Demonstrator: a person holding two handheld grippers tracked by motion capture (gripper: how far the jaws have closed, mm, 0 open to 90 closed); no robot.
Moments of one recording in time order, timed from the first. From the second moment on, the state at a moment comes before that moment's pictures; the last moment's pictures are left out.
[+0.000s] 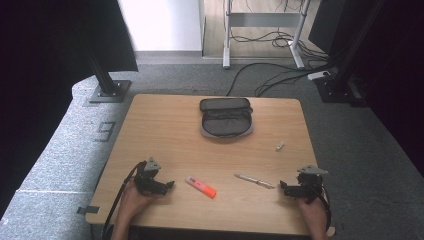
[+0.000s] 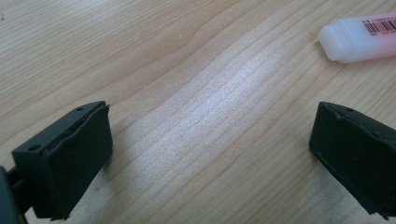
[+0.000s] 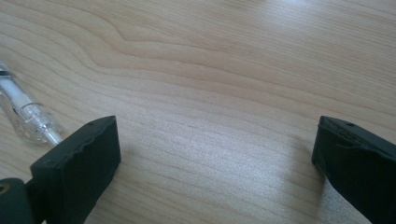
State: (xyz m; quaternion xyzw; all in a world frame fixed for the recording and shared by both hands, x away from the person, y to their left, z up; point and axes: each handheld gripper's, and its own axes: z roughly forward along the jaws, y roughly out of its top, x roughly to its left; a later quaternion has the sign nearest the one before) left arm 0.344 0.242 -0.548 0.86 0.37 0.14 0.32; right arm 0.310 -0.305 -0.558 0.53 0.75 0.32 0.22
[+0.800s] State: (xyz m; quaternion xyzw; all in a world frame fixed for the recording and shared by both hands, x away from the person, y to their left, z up) left arm 0.350 0.243 -0.545 0.85 0.39 0.12 0.33; right arm 0.311 -0.305 -0.558 0.53 0.75 0.33 0.22
